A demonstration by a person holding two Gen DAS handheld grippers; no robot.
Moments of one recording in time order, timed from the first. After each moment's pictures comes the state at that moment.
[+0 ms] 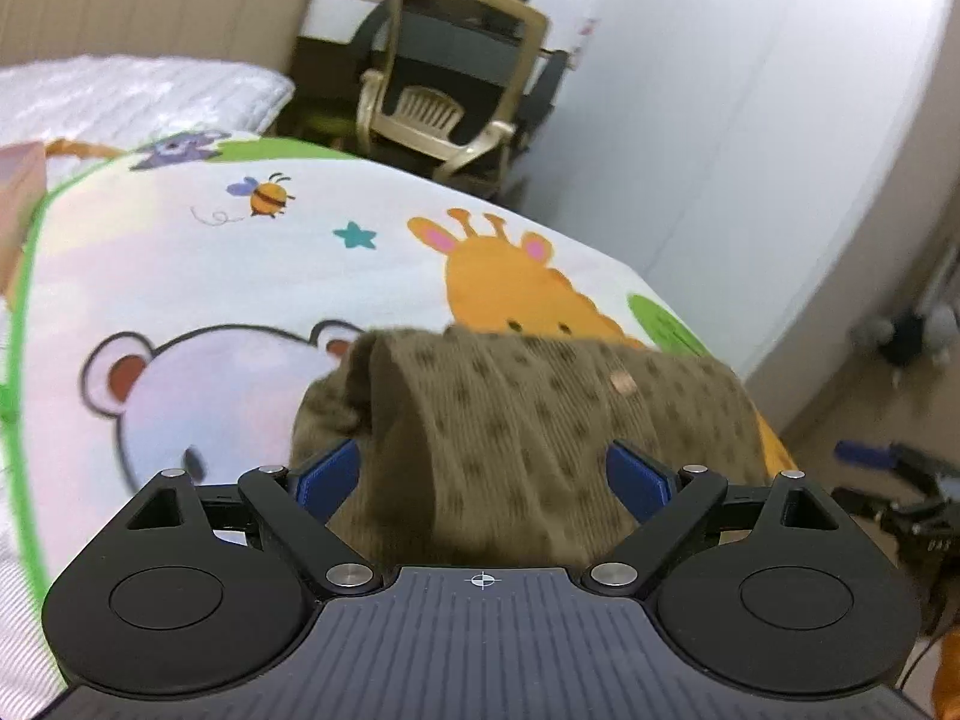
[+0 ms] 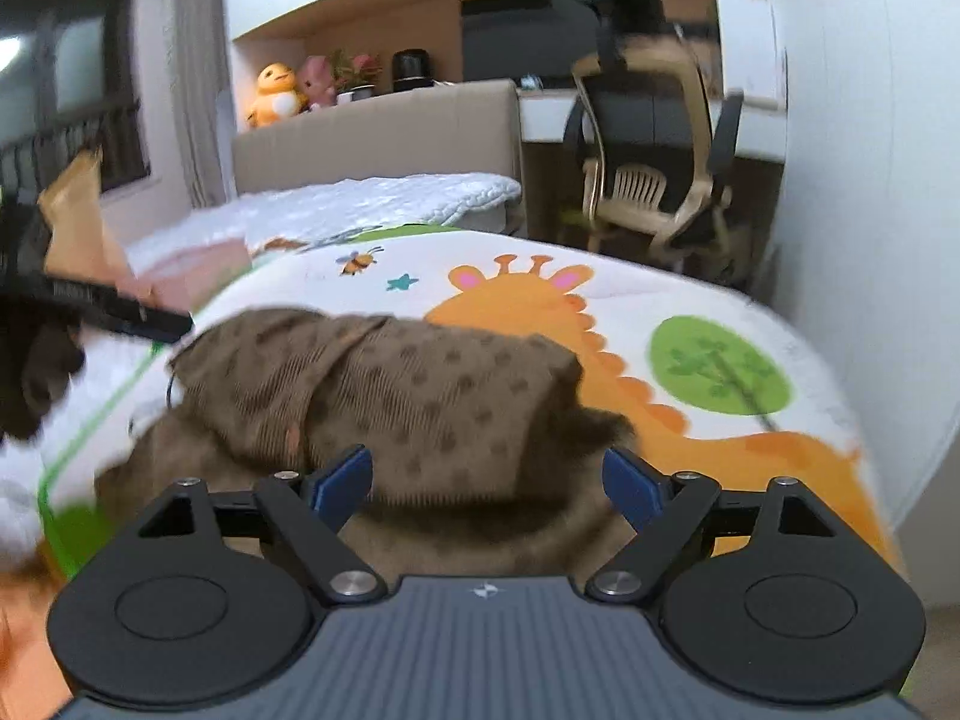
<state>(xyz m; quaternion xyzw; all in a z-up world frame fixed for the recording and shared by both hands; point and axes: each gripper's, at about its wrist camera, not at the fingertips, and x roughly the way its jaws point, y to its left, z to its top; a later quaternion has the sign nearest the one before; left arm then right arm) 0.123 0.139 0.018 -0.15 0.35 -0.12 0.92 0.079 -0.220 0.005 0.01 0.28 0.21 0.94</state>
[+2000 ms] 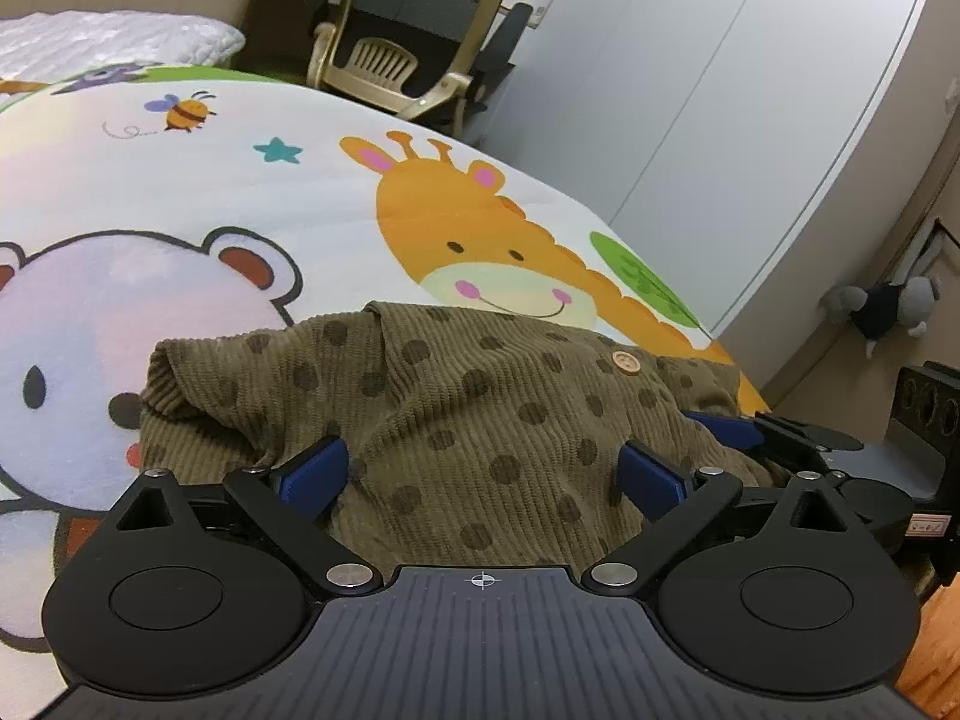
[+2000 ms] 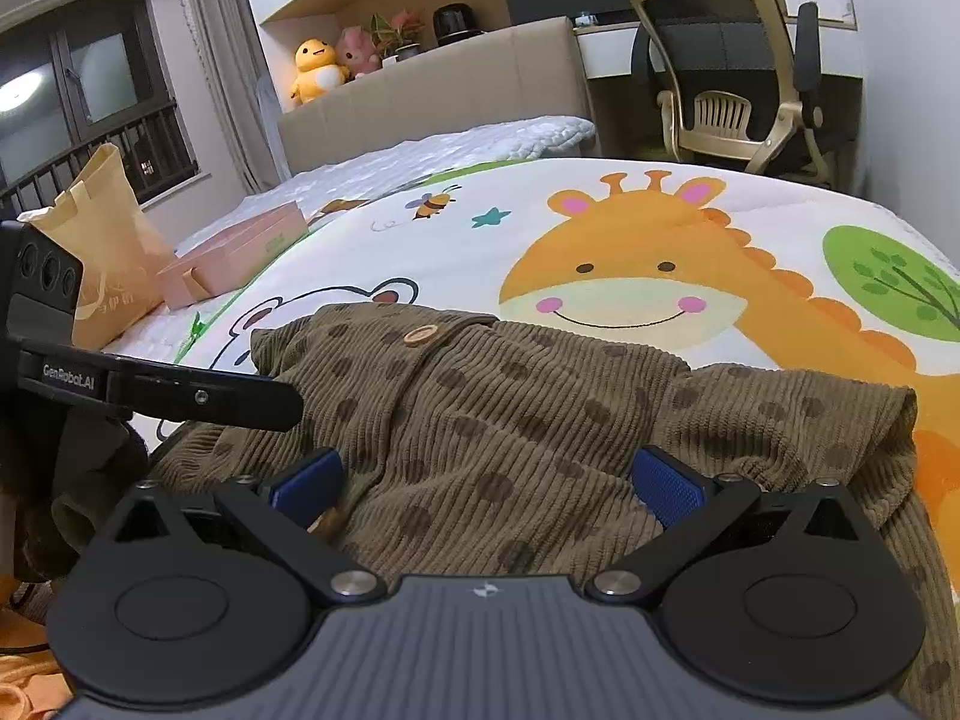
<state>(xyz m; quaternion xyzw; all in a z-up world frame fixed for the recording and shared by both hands) 0.130 0.101 -0.042 -0.16 0.35 -0.17 0.91 0.107 -0.144 -0.054 0.04 0.31 0.28 0.91</state>
